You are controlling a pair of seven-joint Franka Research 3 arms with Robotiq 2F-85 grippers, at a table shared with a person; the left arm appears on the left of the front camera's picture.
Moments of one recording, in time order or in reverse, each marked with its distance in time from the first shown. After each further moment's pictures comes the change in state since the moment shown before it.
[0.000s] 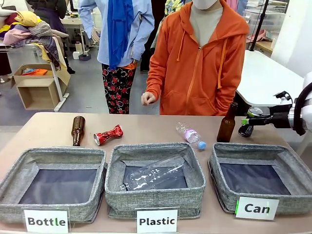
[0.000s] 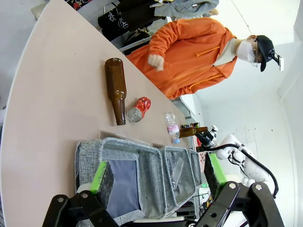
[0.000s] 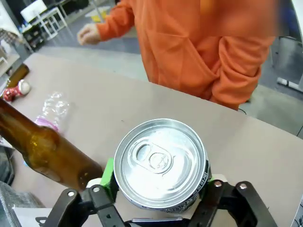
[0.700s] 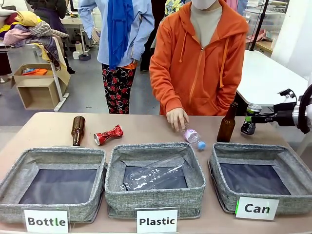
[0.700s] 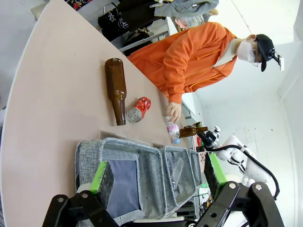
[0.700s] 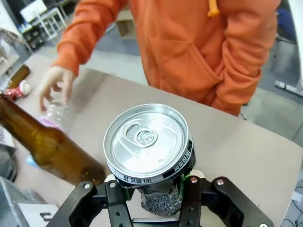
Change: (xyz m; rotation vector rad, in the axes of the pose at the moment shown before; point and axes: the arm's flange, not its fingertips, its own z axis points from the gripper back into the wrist) left arm 0.000 0.000 0.000 0.000 0.000 0.000; right arm 0.012 0.003 0.021 -0.007 -0.008 0.024
